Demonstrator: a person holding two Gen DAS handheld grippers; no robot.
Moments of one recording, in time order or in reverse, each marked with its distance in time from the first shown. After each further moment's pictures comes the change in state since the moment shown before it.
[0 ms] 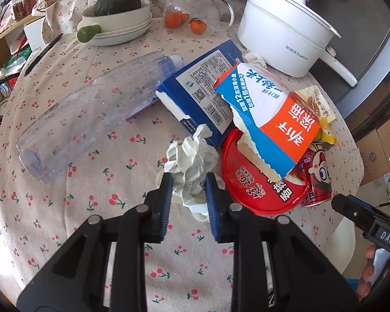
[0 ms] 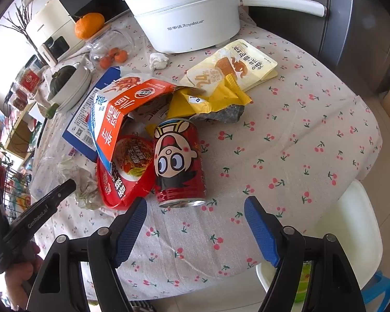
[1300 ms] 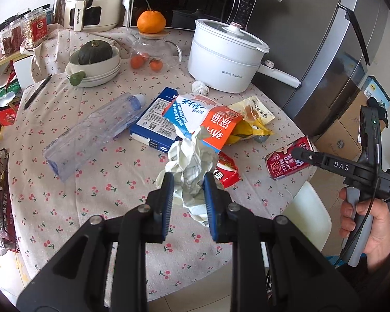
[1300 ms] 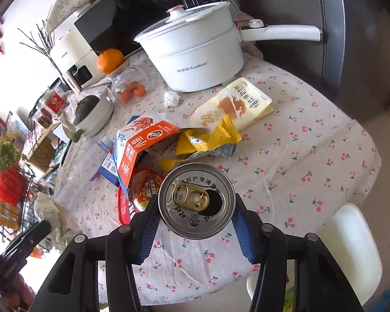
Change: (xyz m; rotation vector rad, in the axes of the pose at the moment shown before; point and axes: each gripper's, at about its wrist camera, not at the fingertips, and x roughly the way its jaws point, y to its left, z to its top) left arm -0.095 -0.024 -0.036 0.134 -0.160 -0.152; right arm -0.051 -0.027 0.004 -0.019 -0.170 0.116
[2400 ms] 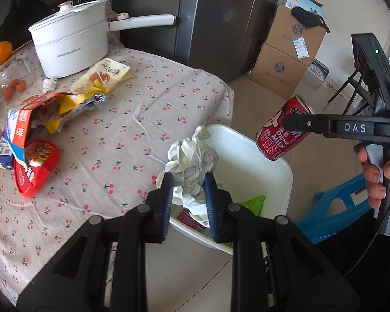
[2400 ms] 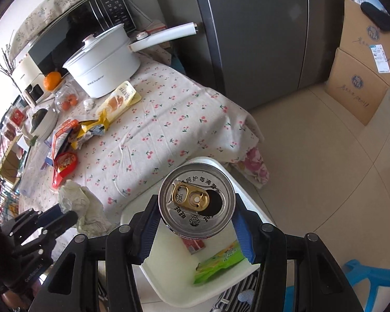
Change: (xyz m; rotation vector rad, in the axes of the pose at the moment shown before) left arm 0.072 -0.221 -0.070 0.430 0.142 -0.234; right arm -0.119 -0.173 -0.072 0.123 0.004 -0.228
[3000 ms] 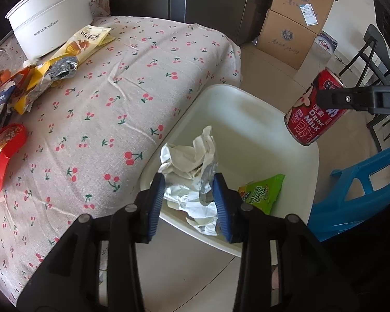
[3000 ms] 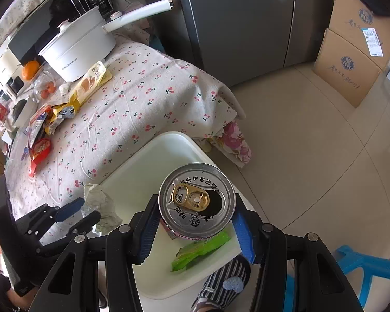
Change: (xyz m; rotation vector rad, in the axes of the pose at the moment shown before) left arm 0.055 -0.015 -0.017 0.039 0.123 0.059; right arm 0.025 -0.029 -0.017 0.025 0.102 -0.066
